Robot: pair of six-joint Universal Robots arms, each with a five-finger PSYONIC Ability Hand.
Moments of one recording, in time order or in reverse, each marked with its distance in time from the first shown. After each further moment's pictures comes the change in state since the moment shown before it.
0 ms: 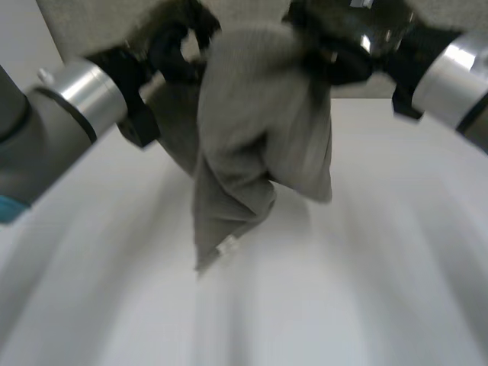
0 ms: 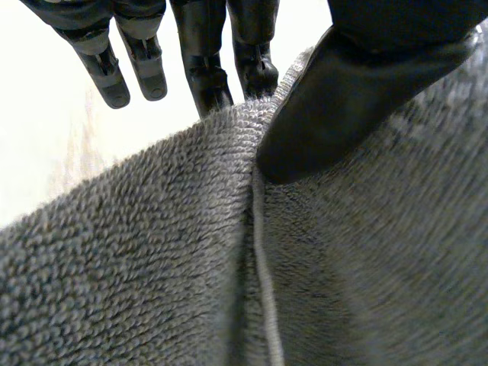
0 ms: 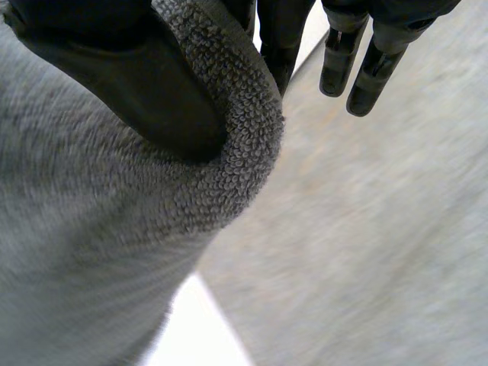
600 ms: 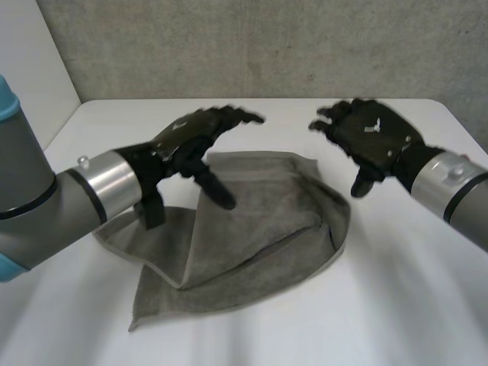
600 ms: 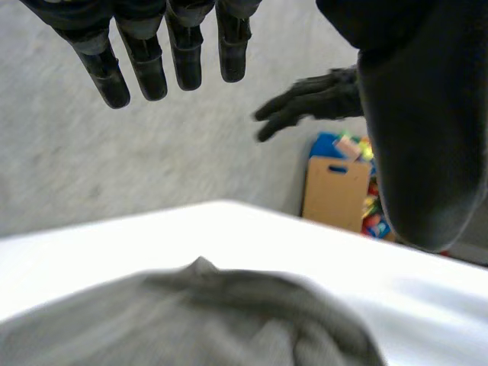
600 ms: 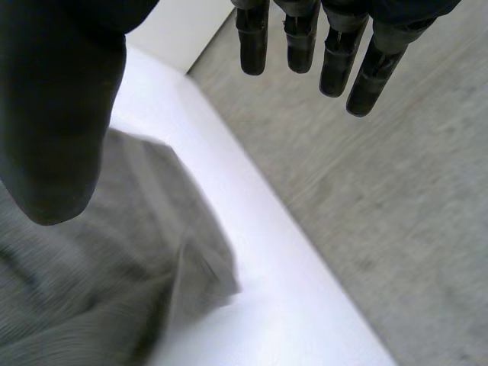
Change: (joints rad) left arm 0.054 -0.025 -0.301 0.005 0.261 0.159; right arm -0.100 0.024 0.406 -0.022 0.119 -0.345; left_hand -0.968 -0.988 0.000 0.000 -1.029; right_hand -1.058 -1.056 0.000 0.000 -1.093
